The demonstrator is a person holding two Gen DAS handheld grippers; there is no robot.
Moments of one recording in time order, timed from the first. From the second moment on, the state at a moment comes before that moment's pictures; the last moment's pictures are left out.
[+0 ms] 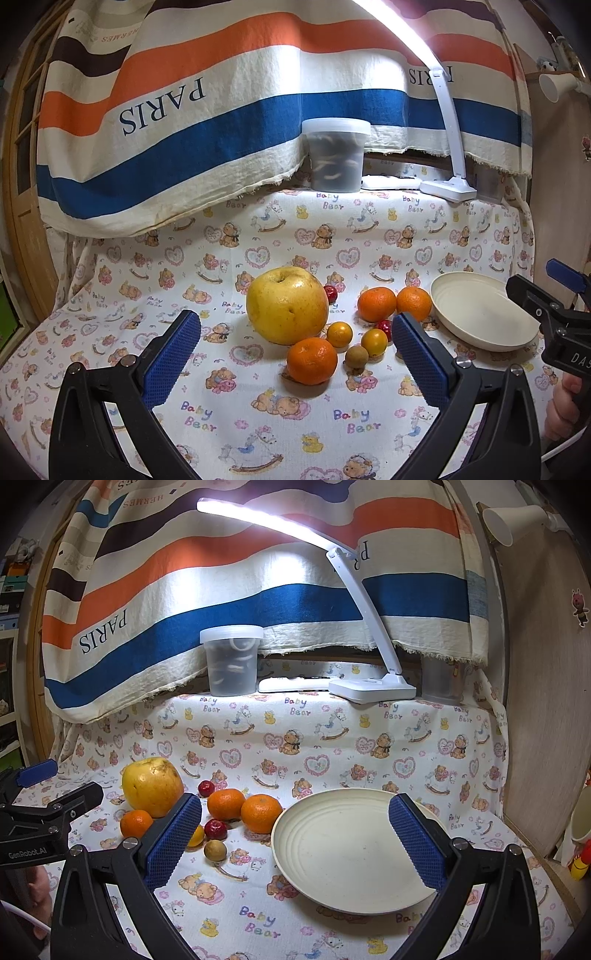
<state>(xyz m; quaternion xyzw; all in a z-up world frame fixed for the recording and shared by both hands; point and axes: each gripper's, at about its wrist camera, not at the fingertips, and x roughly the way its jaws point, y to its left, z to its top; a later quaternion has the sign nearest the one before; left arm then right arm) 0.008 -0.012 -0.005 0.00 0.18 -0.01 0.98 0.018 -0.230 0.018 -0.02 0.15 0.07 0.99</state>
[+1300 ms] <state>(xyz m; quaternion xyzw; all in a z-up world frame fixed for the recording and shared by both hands) 0.038 0.042 0.015 -0.06 0.27 -0.04 0.96 0.029 -0.234 0.062 0.01 0.20 0.11 0.97</state>
